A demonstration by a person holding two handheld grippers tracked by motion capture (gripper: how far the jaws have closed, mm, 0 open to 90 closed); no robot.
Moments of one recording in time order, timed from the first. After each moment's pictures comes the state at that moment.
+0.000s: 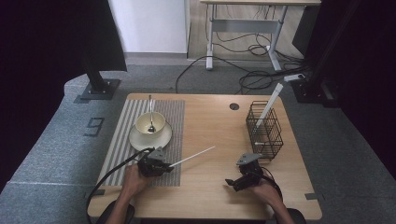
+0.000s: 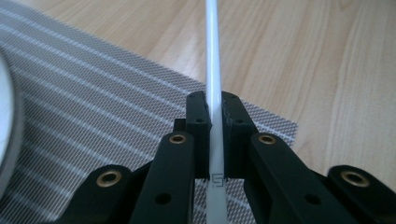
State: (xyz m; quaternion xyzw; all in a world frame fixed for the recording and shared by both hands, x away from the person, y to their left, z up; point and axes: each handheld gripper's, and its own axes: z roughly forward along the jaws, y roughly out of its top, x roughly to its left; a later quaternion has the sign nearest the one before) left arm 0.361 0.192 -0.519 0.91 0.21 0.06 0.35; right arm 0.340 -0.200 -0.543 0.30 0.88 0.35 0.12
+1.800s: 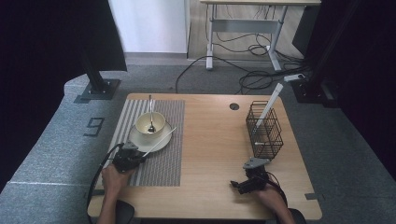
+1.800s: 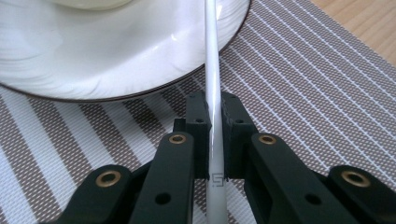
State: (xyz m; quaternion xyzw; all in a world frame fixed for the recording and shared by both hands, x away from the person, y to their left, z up) left arm 0.374 0.273 -0.526 0.84 0.42 0.12 0.32; right arm 0.331 -0.220 -0.560 0.33 0.86 0.36 0.14
